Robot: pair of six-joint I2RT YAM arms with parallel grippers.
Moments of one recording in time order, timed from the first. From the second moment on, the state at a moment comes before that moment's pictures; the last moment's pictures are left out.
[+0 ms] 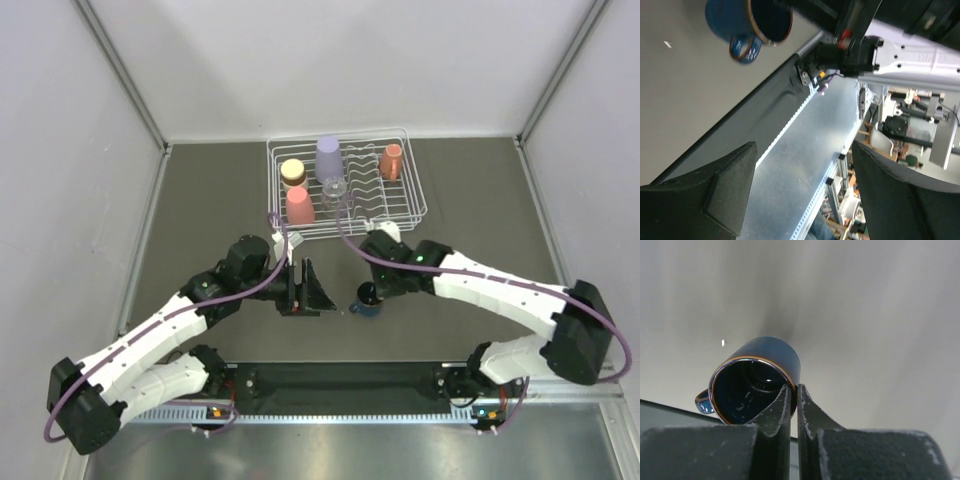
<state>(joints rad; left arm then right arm) -0.72 0.91 0.69 -0.35 0.64 -0.92 0.92 1.29 1.01 -0.82 0.28 0.61</state>
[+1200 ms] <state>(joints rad) -0.78 1.43 1.06 -0.55 0.42 -0.62 1.06 0.92 0.92 -0.86 0.40 0.76</state>
